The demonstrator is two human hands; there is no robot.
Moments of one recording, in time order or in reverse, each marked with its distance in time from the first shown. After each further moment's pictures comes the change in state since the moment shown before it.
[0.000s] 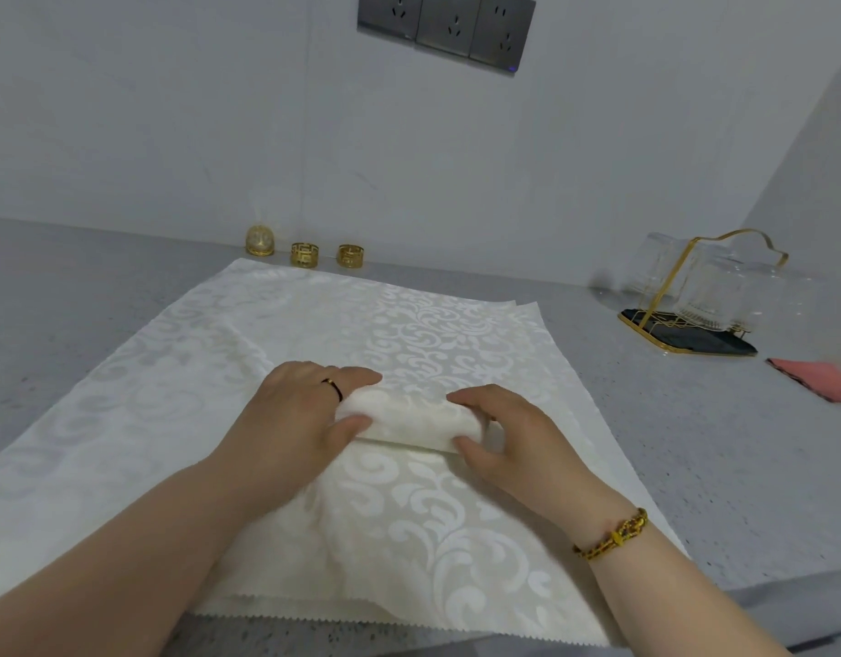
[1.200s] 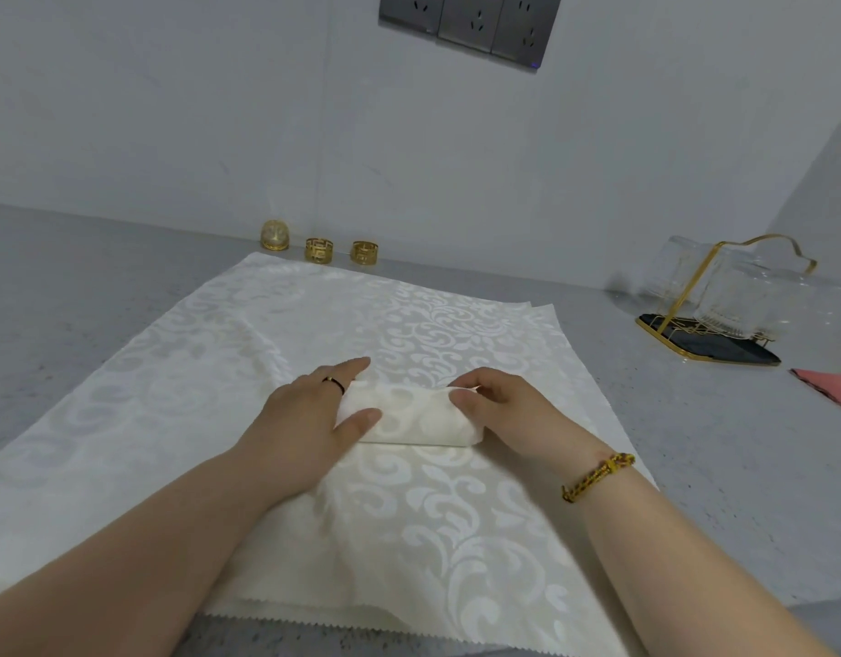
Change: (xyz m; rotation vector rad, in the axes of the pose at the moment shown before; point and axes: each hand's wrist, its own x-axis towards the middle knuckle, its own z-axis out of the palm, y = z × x) left_hand 0.007 -0.011 0.012 -0.022 -0.133 -0.247; right_hand 0.041 0.003 0.002 0.393 -0.207 0.289
